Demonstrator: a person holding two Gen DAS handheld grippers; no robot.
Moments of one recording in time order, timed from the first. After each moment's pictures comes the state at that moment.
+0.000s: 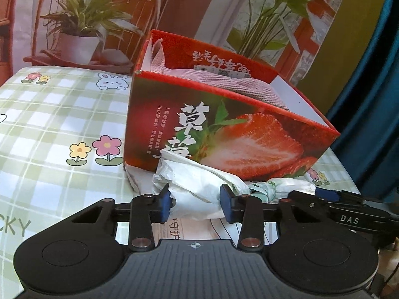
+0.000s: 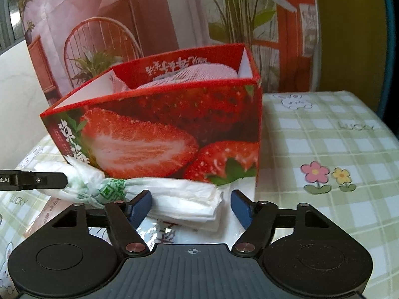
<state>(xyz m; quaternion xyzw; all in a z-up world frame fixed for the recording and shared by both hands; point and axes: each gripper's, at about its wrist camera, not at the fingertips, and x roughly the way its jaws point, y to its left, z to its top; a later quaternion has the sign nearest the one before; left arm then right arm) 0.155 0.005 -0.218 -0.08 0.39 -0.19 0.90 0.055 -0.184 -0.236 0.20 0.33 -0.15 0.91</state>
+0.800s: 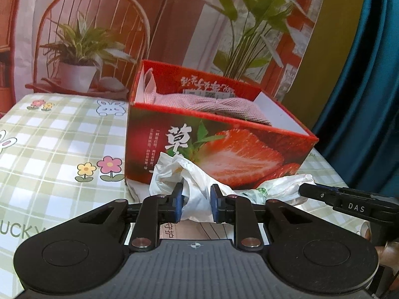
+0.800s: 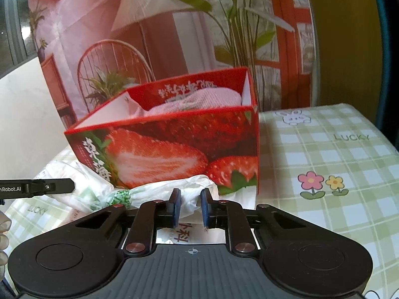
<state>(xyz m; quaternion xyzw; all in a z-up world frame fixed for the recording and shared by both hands) 0.119 0.010 -0.189 -0.06 0.33 -0.20 0.92 0.022 -0.173 -0.207 0.20 0.28 -0.14 0.93</state>
